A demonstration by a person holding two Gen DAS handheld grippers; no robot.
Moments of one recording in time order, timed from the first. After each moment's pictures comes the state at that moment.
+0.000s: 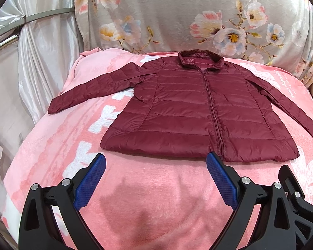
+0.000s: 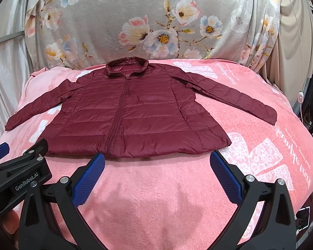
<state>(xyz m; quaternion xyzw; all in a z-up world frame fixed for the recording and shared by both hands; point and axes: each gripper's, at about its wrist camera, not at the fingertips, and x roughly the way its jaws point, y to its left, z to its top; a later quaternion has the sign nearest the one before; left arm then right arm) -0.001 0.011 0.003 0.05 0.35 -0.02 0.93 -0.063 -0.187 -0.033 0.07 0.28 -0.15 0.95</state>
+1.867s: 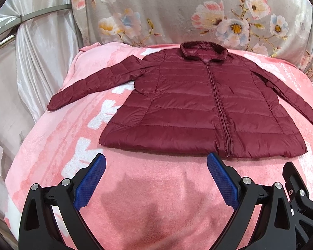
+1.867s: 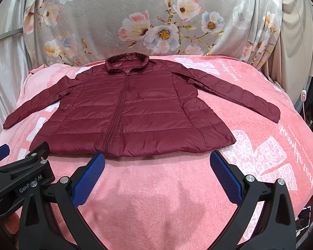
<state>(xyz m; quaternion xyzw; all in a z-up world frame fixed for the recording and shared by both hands) 0.004 0.017 -0.018 0.07 0.39 -0.02 0.92 -0.055 -0.185 -0.047 0.08 0.29 -0.15 0.94</state>
